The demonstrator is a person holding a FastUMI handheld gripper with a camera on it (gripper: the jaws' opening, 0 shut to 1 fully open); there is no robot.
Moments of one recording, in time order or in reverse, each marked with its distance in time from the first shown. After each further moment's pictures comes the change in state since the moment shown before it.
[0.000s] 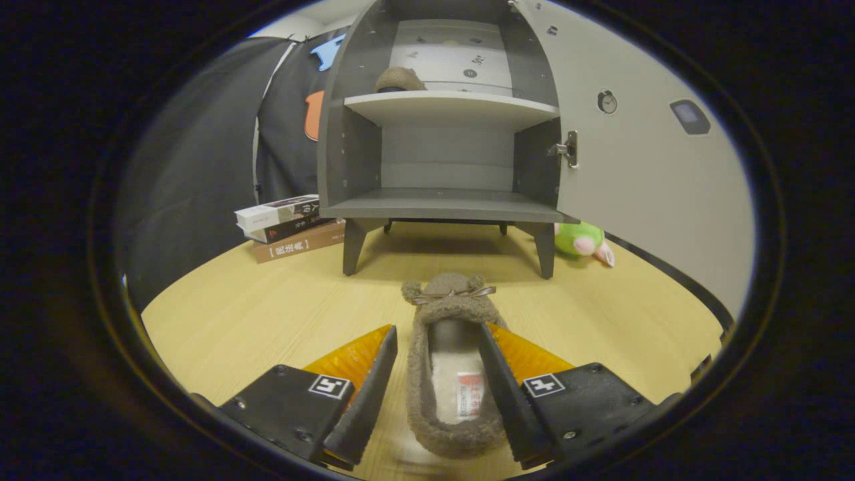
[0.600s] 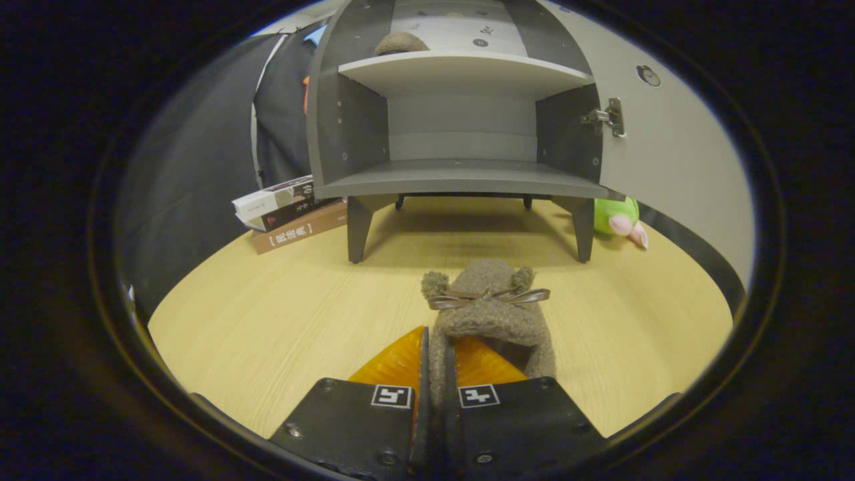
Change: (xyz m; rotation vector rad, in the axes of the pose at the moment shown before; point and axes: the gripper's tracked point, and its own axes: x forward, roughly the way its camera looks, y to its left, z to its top) arm -0.001 0.013 -0.007 0.026 0.096 0.070
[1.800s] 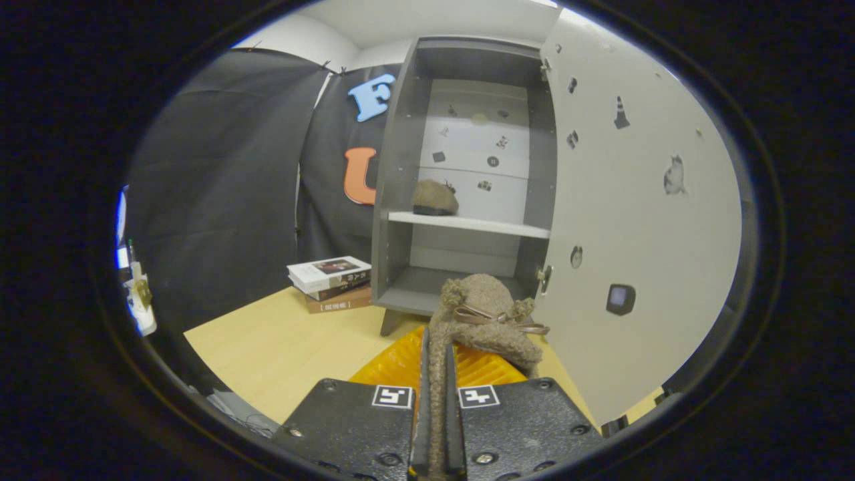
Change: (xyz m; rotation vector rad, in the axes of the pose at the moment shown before) arm -0.200 0.017 0.145 -0.164 -0.321 -0.001
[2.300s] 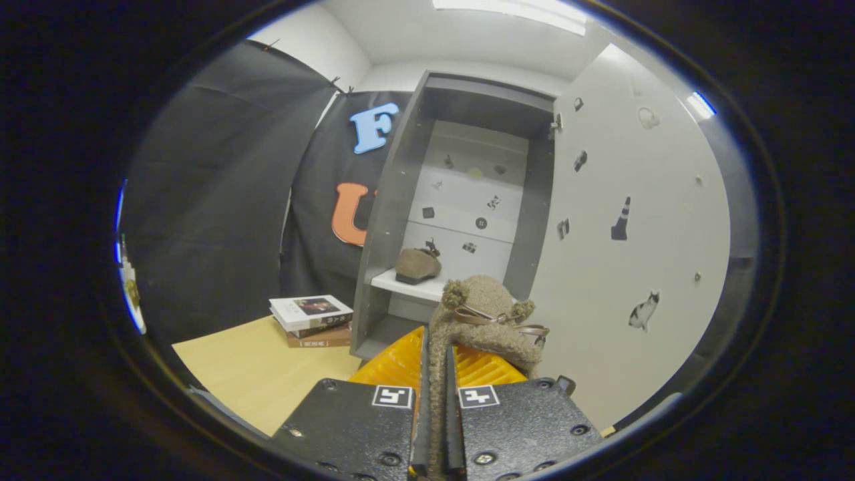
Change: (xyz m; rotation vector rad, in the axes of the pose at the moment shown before) arm -0.009 -0.017 0.118 -0.102 -0.132 -0.083
